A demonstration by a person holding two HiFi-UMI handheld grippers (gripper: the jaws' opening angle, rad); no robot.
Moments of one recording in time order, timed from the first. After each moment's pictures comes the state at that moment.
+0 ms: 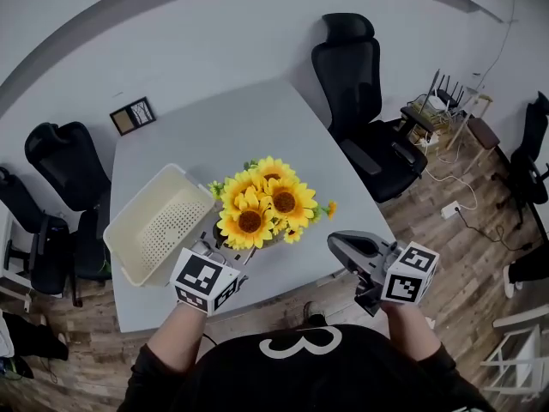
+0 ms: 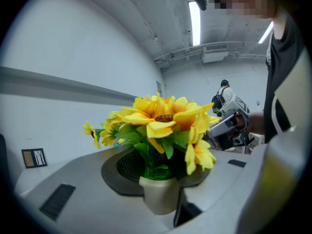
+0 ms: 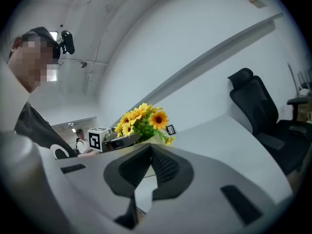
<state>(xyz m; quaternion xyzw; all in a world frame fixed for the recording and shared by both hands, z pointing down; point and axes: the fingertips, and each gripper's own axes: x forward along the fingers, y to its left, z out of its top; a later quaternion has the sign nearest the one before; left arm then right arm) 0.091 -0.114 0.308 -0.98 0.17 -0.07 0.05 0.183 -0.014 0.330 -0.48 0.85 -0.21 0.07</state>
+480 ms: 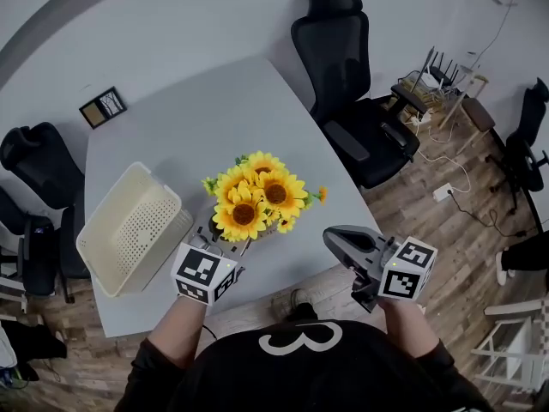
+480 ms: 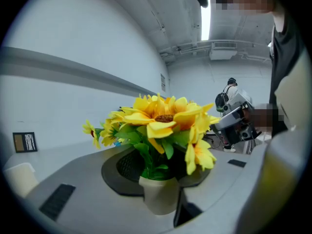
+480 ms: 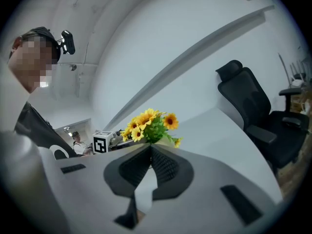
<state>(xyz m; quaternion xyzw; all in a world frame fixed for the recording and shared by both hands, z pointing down) 0.178 -0.151 0.349 -0.98 0.18 -0.11 0.01 0.265 -0.035 0.345 -0.49 0.83 -0.25 0.07</state>
